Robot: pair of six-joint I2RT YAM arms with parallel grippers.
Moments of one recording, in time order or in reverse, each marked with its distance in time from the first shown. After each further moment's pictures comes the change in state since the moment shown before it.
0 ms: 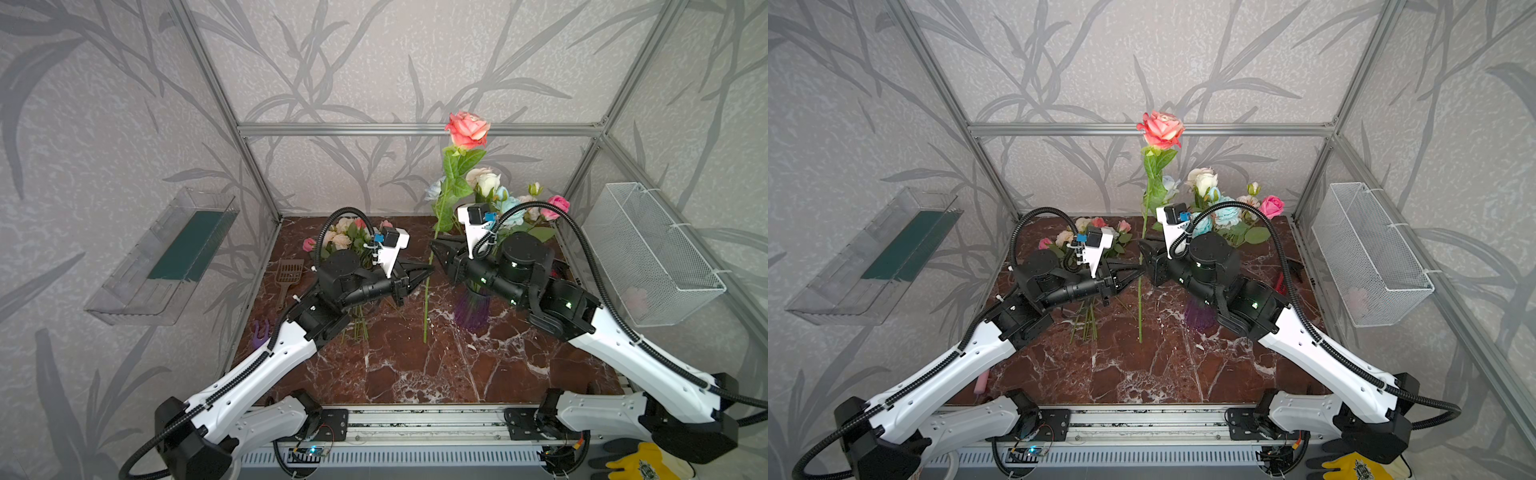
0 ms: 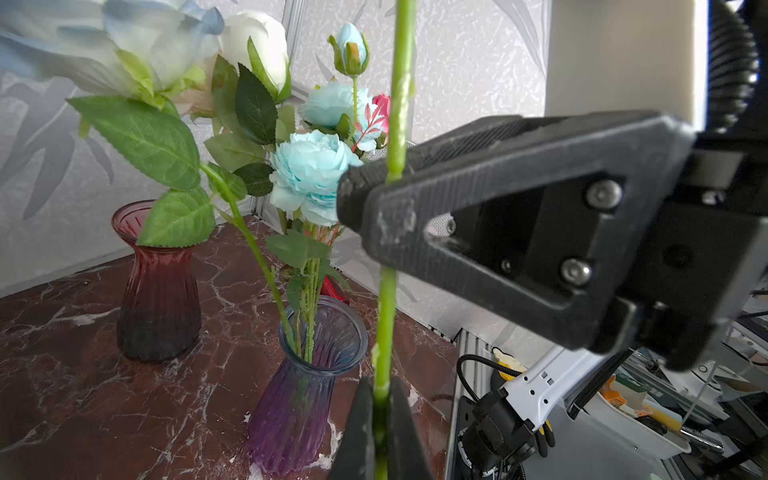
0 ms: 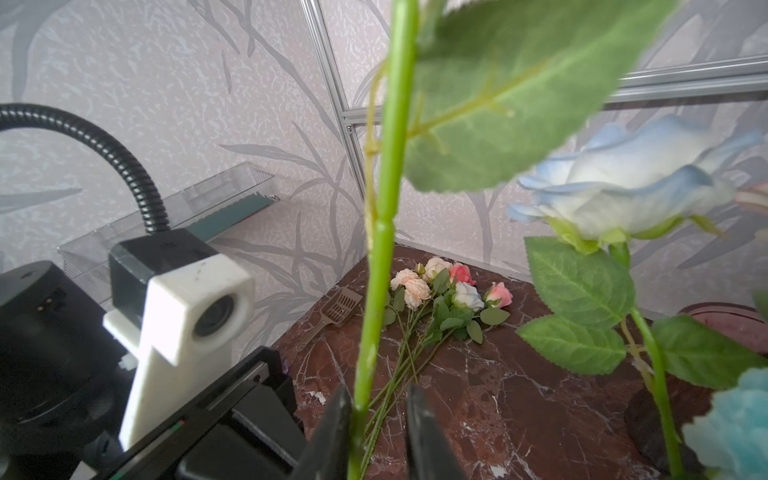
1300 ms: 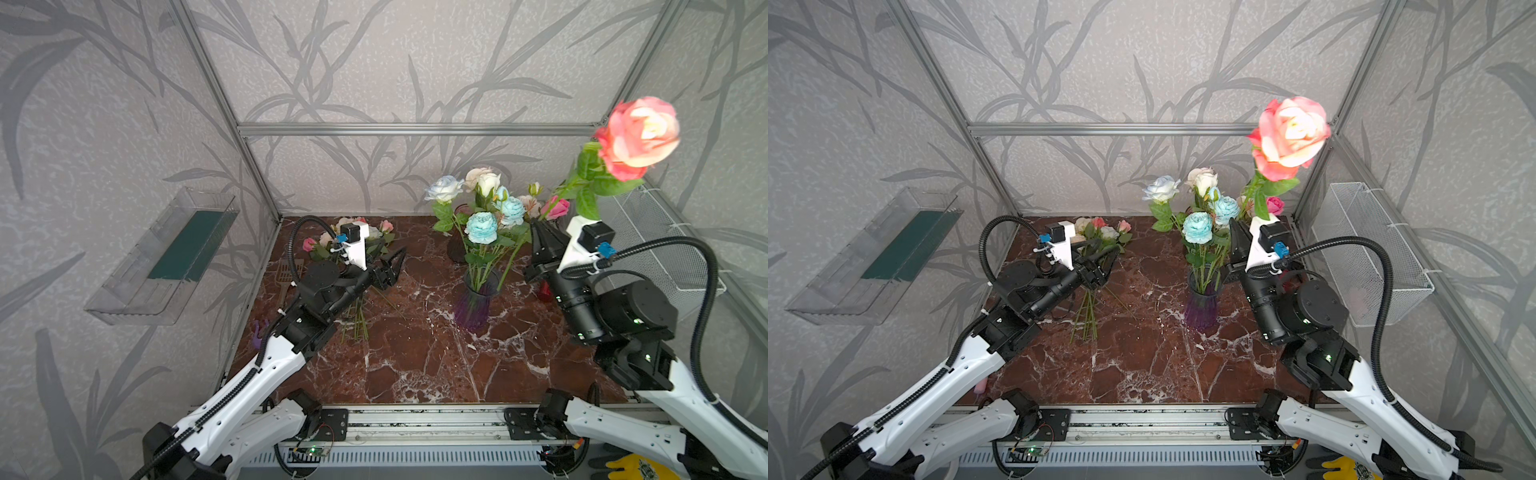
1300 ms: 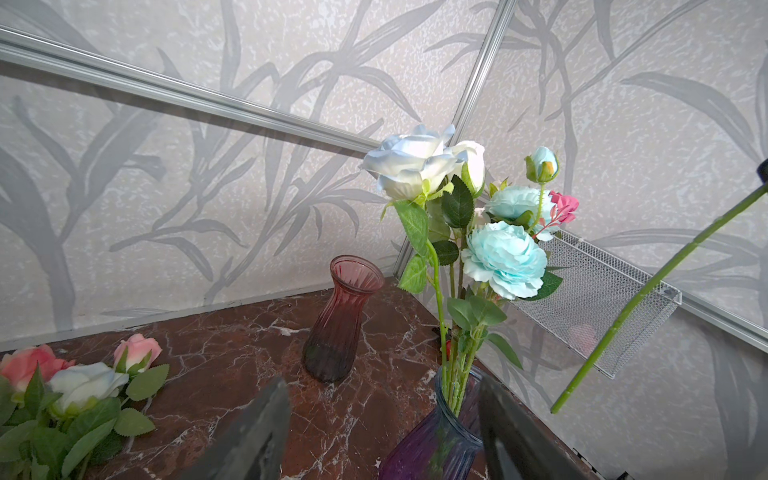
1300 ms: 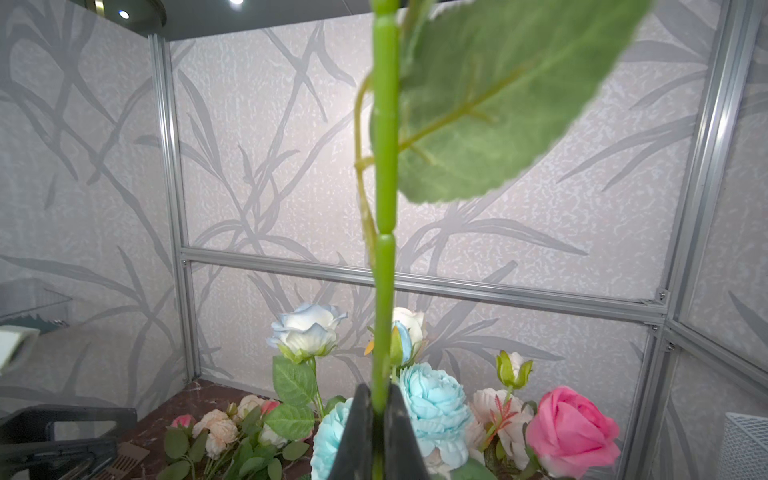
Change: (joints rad) left arm 0.082 -0.112 -0.119 0.079 -0.439 0.007; right arm -0.005 -0.379 -0.241 0.303 0.471 -0.539
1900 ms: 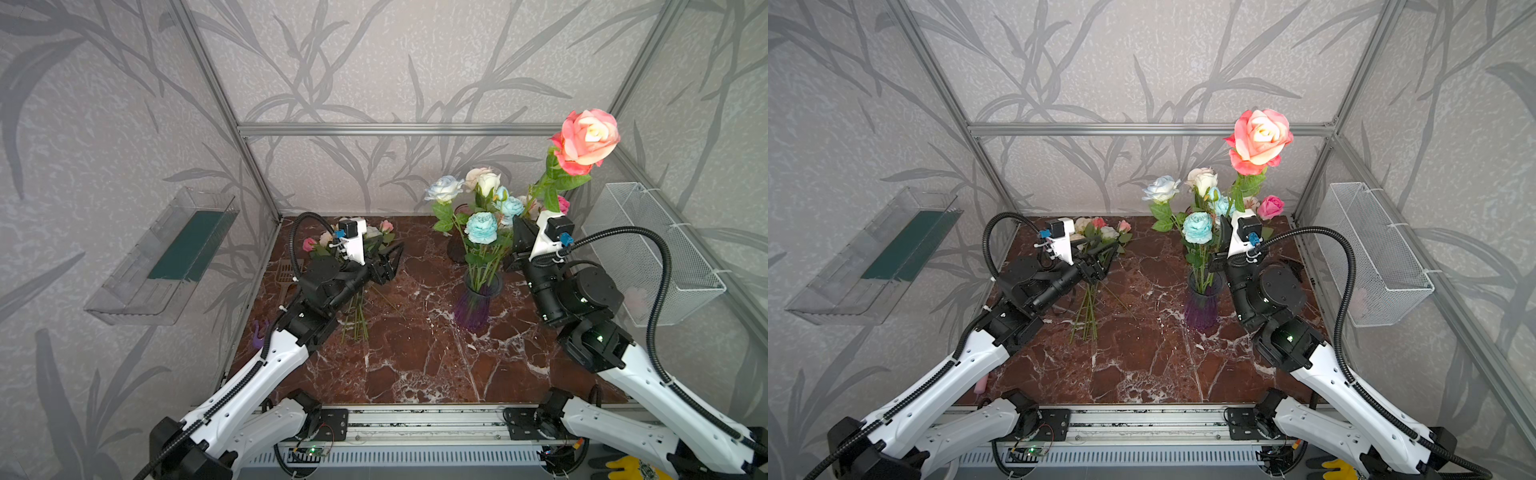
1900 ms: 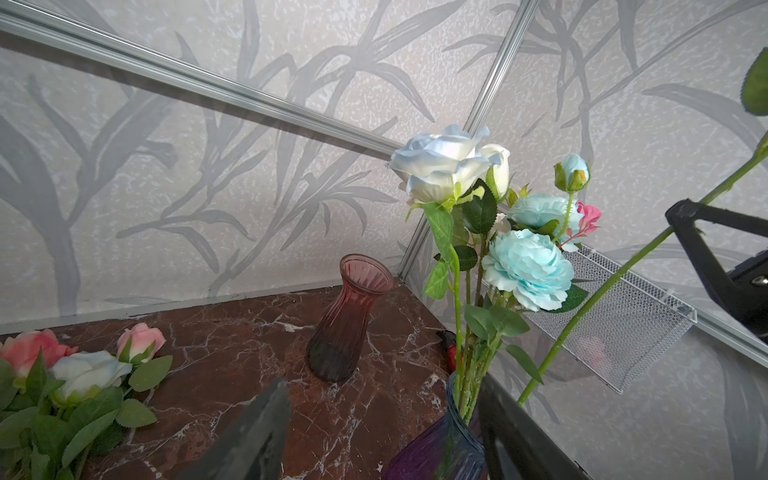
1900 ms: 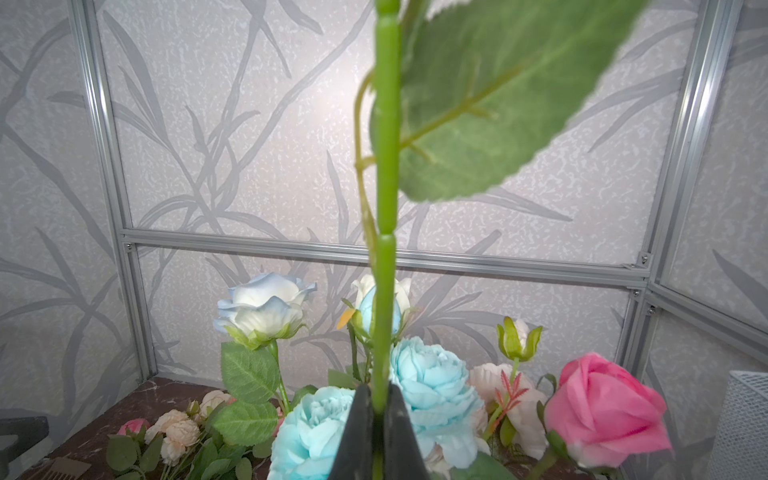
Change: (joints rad) left arm 0.064 0.036 -0.002 0.034 0.036 -0.049; right arm -0.146 0.066 -0.132 0.145 -0.049 0.090
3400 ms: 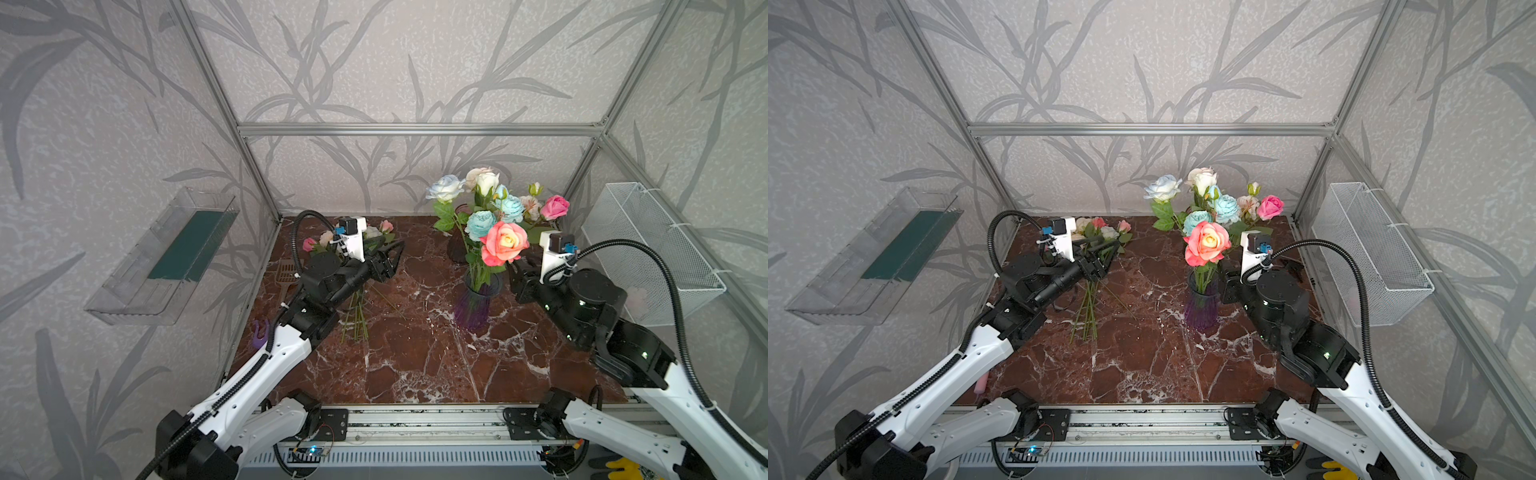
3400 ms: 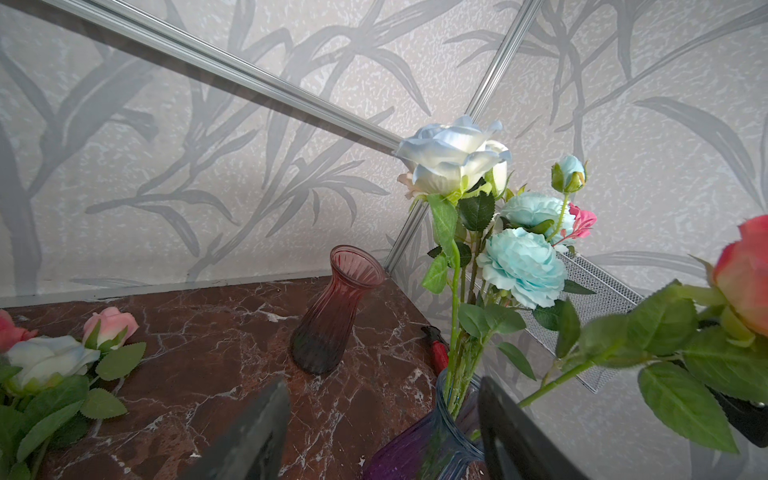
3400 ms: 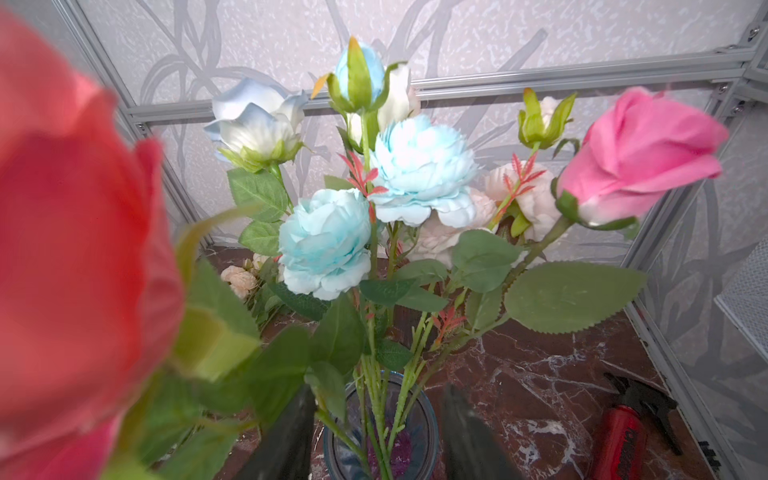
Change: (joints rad) left arm 0.035 0.037 -0.003 0.026 0.074 -0.067; right arm -0.005 -0.106 0.132 -0.730 -0.084 0.402
